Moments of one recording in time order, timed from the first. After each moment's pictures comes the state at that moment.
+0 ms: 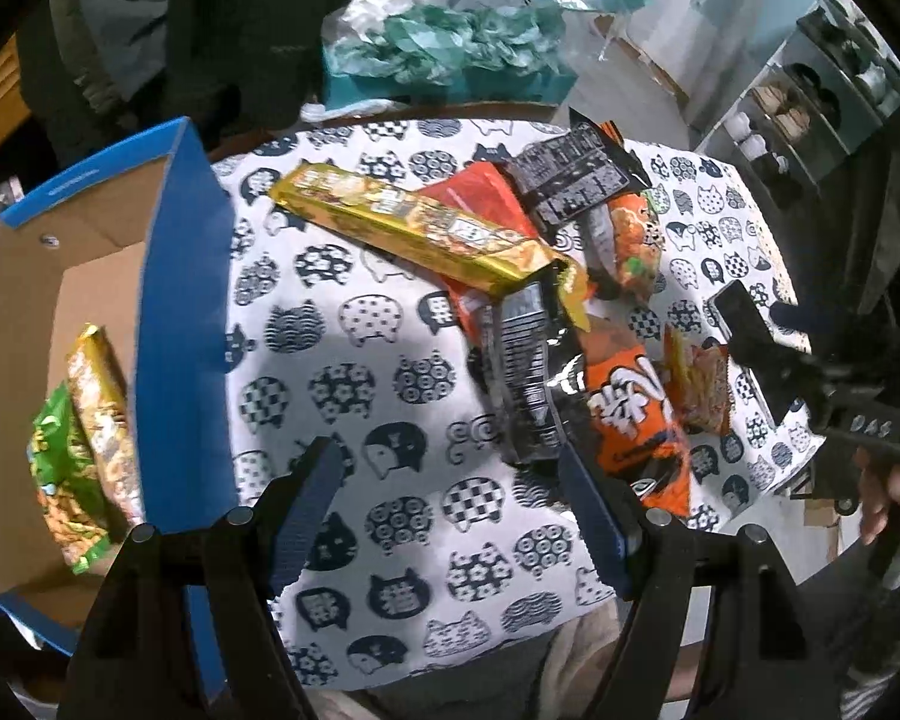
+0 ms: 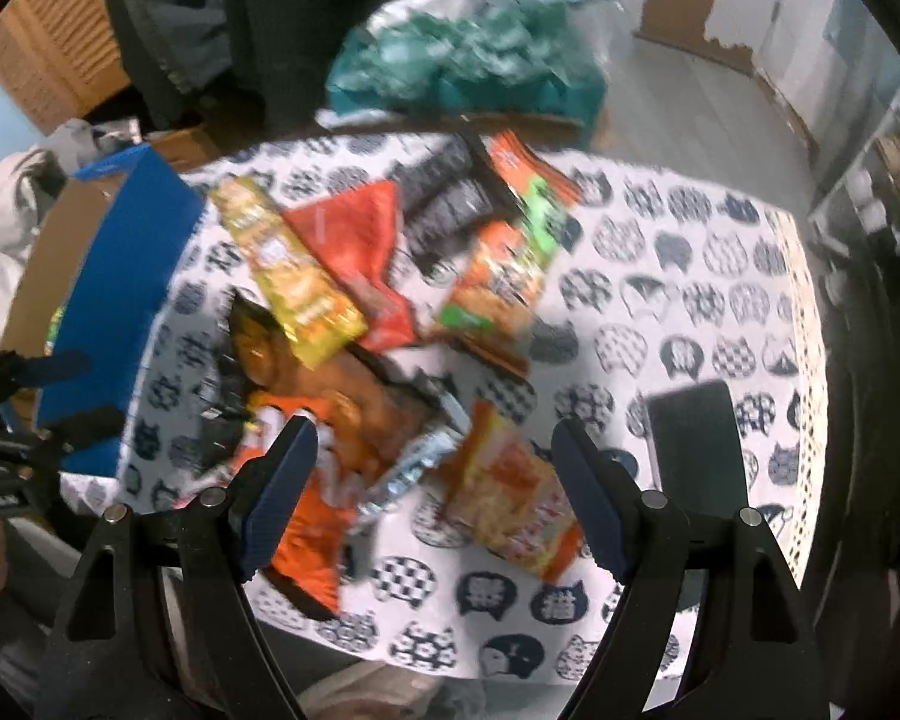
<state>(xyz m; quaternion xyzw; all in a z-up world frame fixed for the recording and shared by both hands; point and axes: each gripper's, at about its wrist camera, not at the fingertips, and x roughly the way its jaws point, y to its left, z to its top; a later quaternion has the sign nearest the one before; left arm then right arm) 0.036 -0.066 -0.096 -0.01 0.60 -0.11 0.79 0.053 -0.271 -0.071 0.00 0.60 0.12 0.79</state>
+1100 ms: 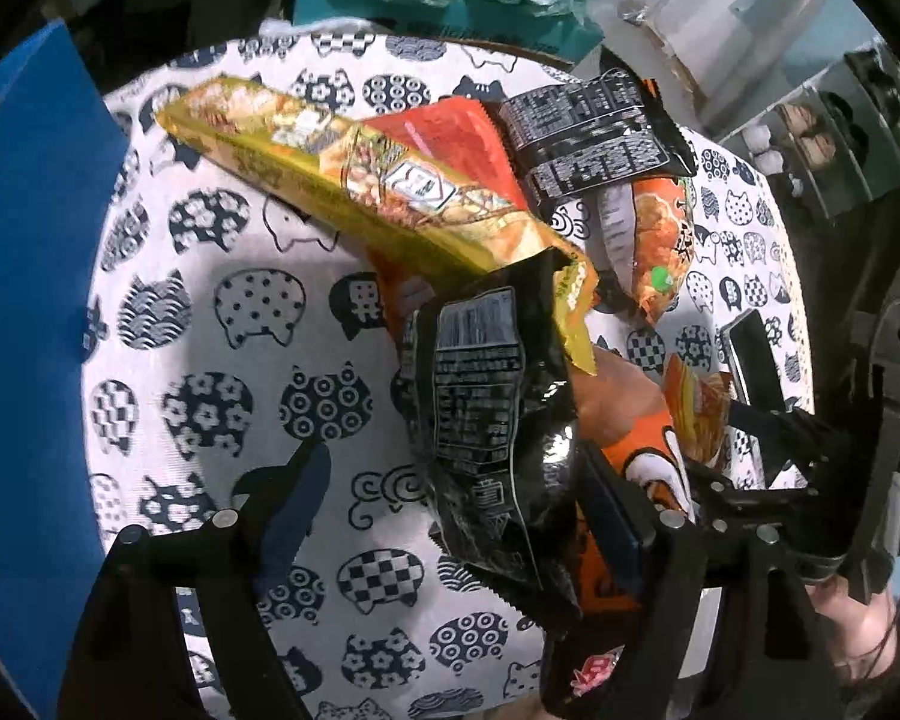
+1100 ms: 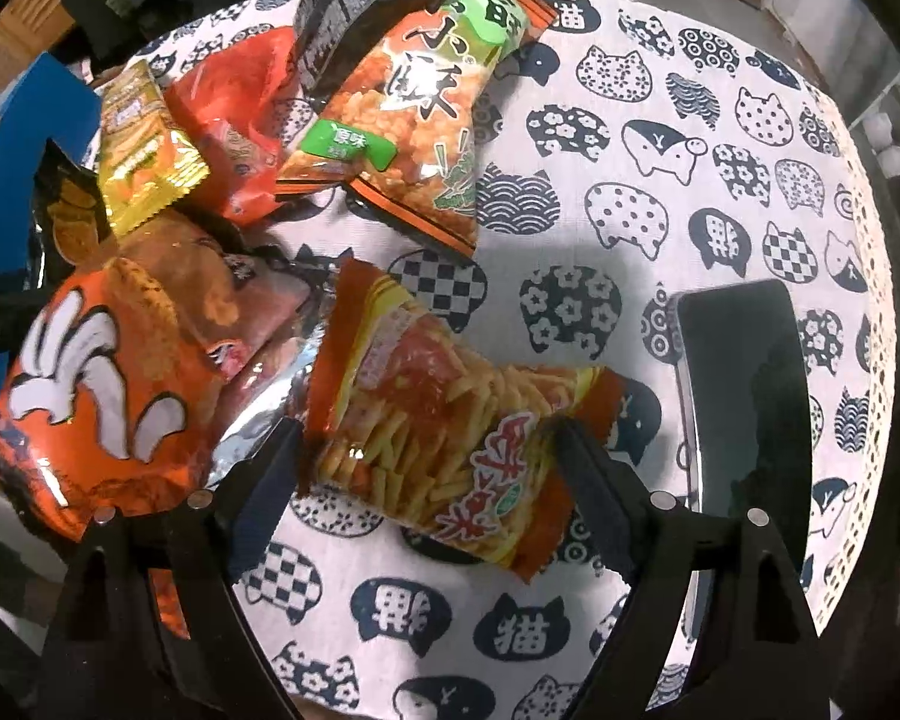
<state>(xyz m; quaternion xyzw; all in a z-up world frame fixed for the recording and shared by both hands) 0.078 -0.099 -0.169 -0.09 0.65 -0.11 0.75 0.061 -0.290 -0.176 -0.01 0.67 0.11 0.74</state>
